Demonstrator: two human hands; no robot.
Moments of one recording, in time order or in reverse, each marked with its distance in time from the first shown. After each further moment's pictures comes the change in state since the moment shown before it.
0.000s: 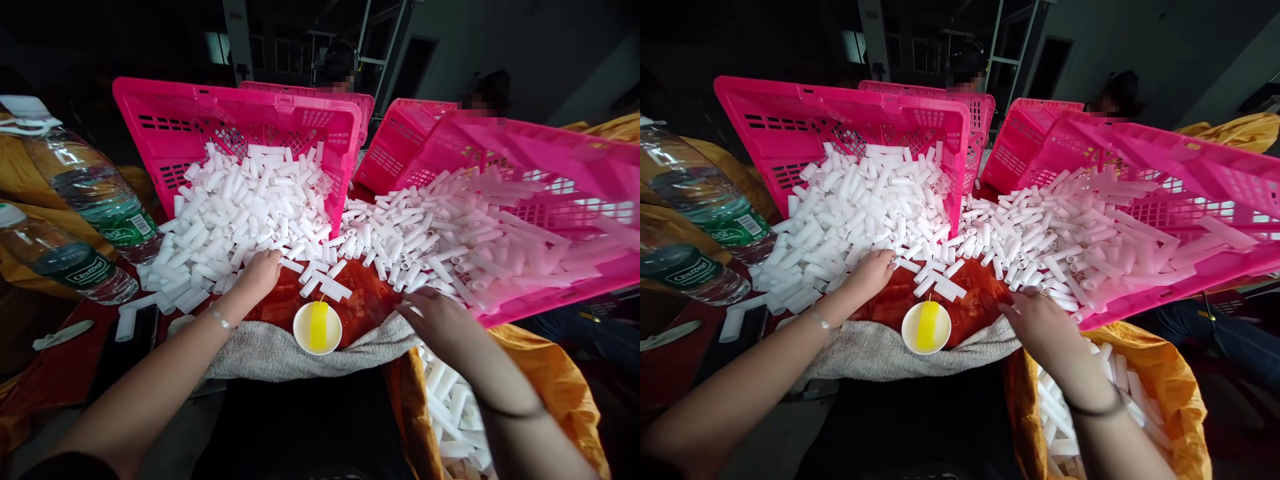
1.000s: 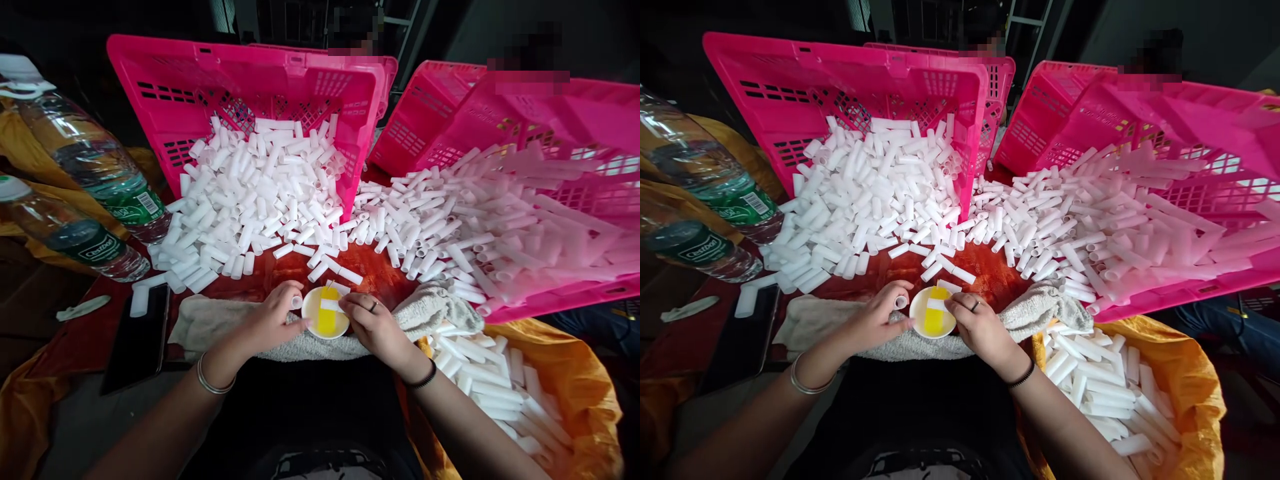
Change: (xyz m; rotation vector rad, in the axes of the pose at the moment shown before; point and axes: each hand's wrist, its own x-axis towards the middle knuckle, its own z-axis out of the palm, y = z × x) left_hand -0.098 0.016 0.021 -0.539 -0.071 0.212; right_hand 0.002 -0.064 0.101 0.460 0.069 -0.343
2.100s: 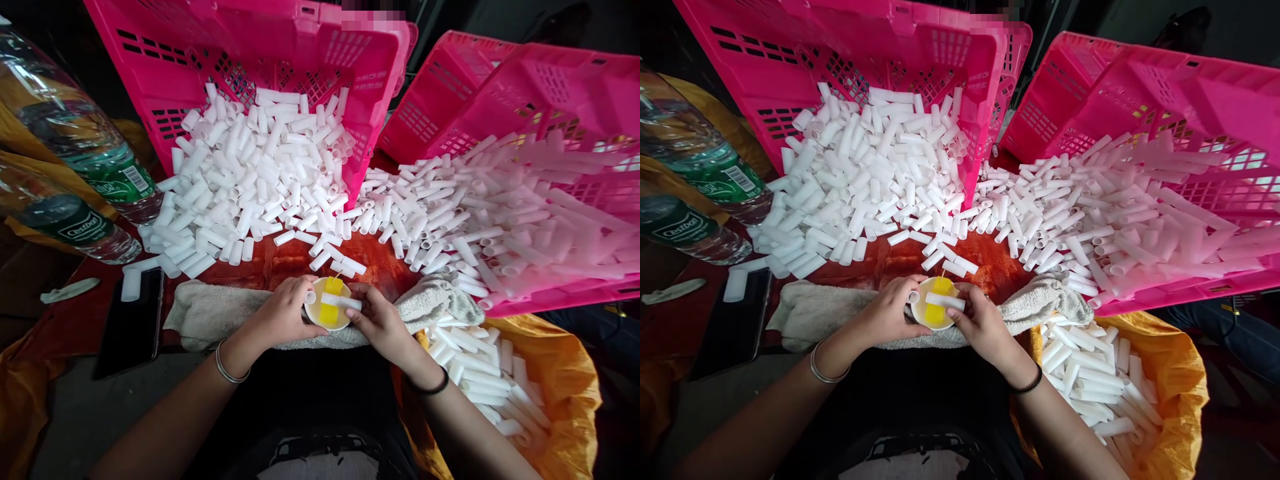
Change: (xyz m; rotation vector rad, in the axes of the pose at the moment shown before) left_hand 0.003 0.006 0.028 0.077 0.025 0.059; right_hand -0.008 -0.013 0.001 0.169 -0.006 0.269
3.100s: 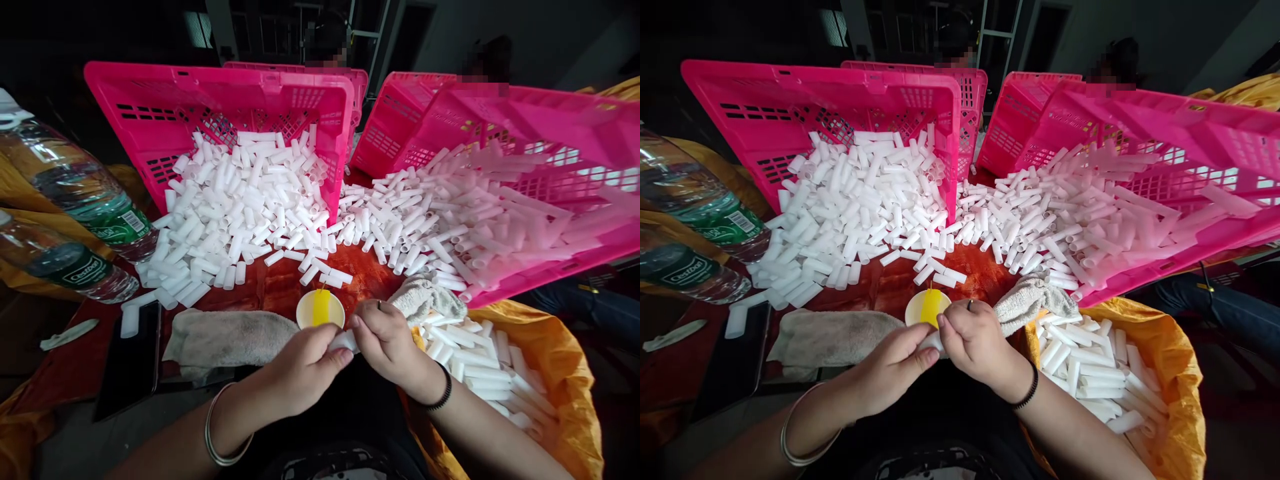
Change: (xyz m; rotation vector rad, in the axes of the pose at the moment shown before) left_hand -0.005 0.097 -0.024 -0.506 -0.381 -0.207; right_hand 0.013 -0.073 -0.027 -0.111 0.118 -0.277
